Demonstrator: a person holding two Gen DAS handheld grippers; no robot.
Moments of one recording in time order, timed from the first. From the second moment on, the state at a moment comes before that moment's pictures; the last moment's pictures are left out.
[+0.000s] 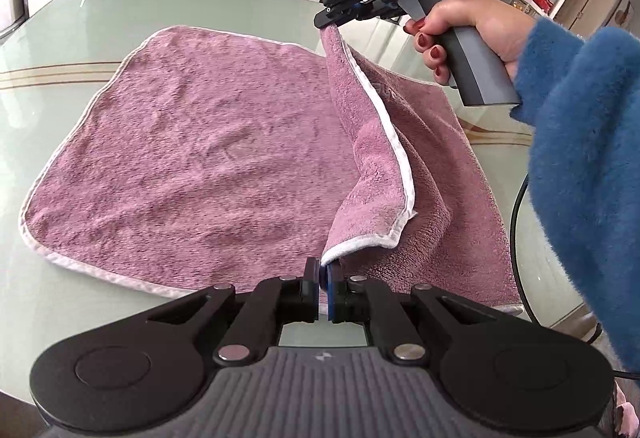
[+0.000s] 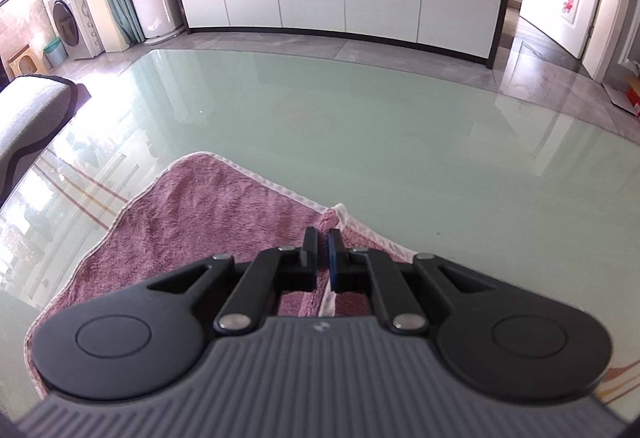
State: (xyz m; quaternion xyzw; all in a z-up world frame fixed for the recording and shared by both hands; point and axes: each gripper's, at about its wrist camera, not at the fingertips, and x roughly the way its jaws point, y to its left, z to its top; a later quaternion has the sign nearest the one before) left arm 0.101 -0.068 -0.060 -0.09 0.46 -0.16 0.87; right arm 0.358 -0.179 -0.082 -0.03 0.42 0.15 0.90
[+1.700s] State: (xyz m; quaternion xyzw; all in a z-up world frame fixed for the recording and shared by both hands) left arm 0.105 0.076 -0.056 -0.13 0.43 -0.01 0.89; right arm 0.423 -0.030 -0.108 -0.04 0.40 0.18 0.90
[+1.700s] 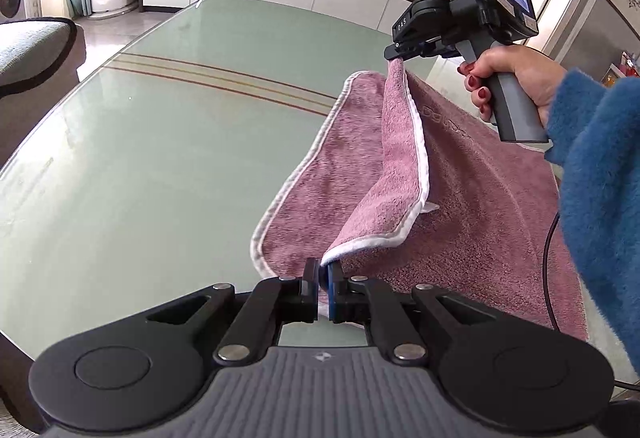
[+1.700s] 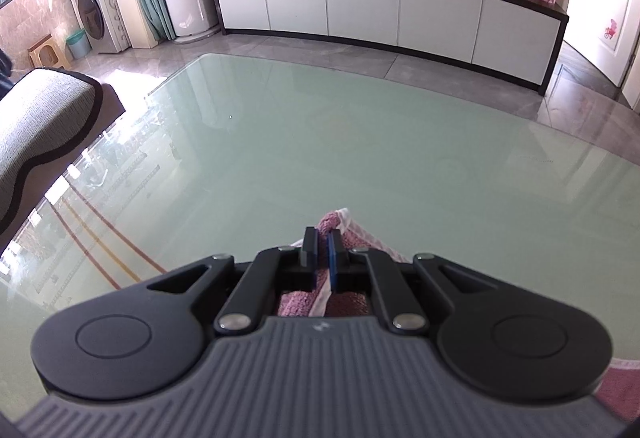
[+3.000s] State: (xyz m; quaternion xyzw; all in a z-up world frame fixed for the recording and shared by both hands) left arm 0.119 0.079 -0.050 -0.08 0.44 0.02 0.89; right arm 0.400 -0.048 -0.086 -0.06 0.36 0.15 0.92
